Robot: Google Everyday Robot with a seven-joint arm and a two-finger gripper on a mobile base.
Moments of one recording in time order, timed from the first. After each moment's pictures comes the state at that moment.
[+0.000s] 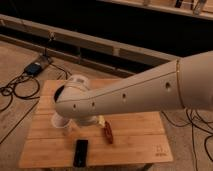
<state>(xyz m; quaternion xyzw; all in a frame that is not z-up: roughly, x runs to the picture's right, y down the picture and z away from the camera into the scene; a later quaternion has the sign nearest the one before) -0.060 0.162 0.633 -0.16 0.23 0.68 0.68</state>
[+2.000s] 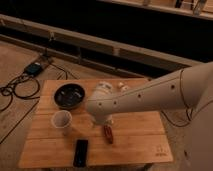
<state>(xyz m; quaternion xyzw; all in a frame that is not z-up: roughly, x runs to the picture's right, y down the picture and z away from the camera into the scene) -0.015 0.197 0.723 -0.23 0.20 0.63 0.71</state>
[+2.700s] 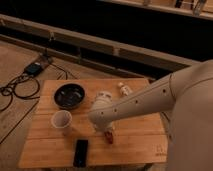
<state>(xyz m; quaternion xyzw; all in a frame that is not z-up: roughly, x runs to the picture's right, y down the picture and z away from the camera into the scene) -0.008 0.234 0.756 -0.23 0.21 0.63 0.71</state>
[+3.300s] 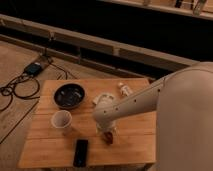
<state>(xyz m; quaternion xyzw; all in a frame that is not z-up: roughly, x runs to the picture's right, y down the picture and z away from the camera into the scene) 0.004 0.249 0.793 -0.25 0.22 0.63 0.70</state>
